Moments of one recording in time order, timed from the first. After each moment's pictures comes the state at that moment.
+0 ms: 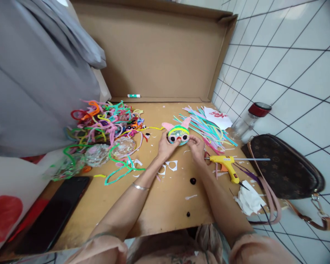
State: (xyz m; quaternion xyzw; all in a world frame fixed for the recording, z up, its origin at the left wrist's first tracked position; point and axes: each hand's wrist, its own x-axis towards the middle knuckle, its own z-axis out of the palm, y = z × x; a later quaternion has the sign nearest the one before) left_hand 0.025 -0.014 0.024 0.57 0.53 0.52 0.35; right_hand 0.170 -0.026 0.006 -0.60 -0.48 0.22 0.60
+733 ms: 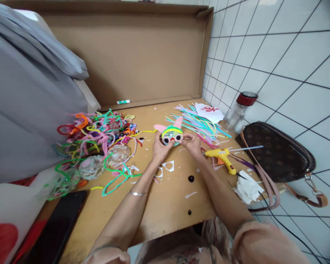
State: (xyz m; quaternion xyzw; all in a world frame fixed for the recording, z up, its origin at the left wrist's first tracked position) left_hand 0.022 -0.014 0.023 0.57 0.50 0.53 0.38; right_hand 0.179 -0.027 0.018 -0.59 -0.44 0.28 0.62
